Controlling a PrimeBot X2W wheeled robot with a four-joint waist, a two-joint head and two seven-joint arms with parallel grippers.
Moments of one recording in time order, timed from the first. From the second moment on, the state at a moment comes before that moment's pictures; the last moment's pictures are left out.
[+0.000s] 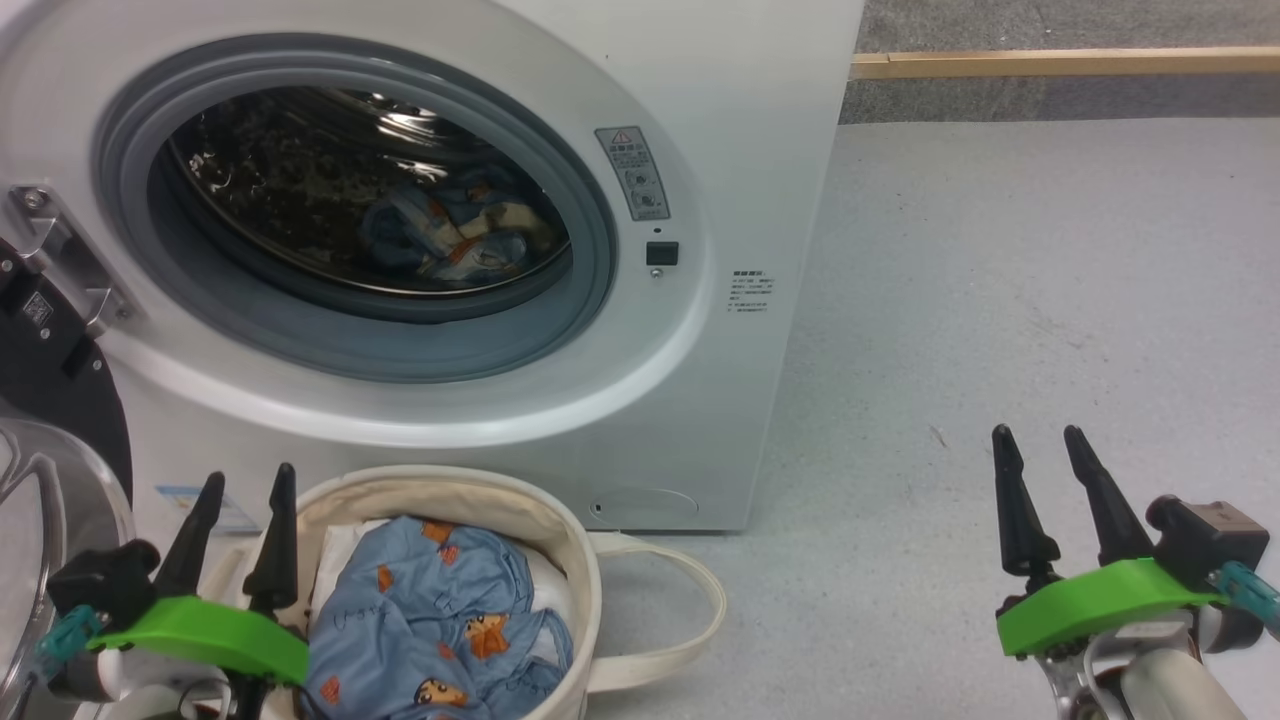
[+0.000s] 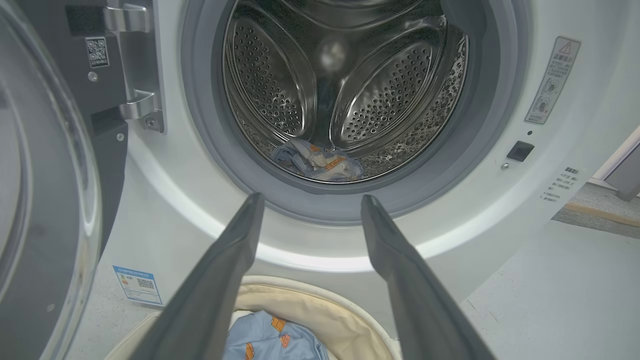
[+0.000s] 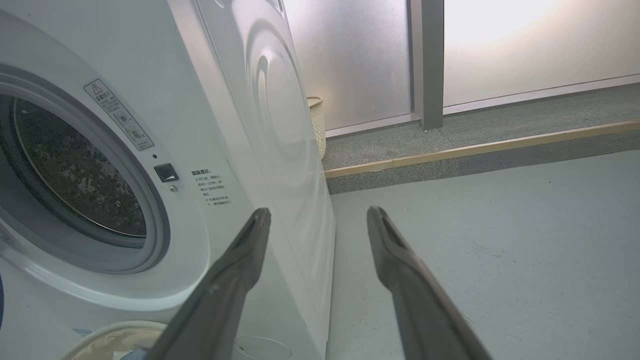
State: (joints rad) left arm -0.27 0.21 0.01 0.56 -0.41 -0.13 -0.25; right arm -0.12 -0.25 0.20 0.22 0.49 0.13 -0.25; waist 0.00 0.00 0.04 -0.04
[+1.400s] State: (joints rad) left arm -0.27 0.18 0.02 0.61 -0.42 -0.13 -0.25; right arm -0.13 -0.23 0.22 0.21 0.49 0.13 -0.25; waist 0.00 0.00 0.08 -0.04
